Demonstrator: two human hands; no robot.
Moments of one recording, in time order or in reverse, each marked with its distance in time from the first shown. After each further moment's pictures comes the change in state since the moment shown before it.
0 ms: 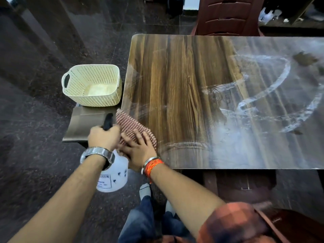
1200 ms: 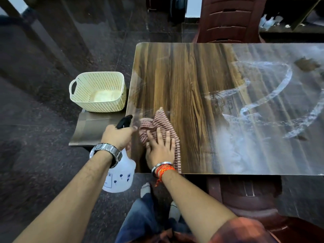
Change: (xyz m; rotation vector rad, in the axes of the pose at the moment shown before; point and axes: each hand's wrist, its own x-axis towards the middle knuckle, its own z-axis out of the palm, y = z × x) left_hand 0.012 0.013 0.006 -0.016 -0.259 0.041; right_hand -0.014 0.024 0.004 0.158 0.348 0.572
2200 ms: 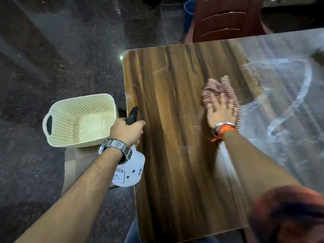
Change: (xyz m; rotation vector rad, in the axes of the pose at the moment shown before) left_hand 0.185 0.120 0.021 0.154 -0.147 0.083; right_hand 0.272 0.131 -0.073 -0.097 0.059 0.453
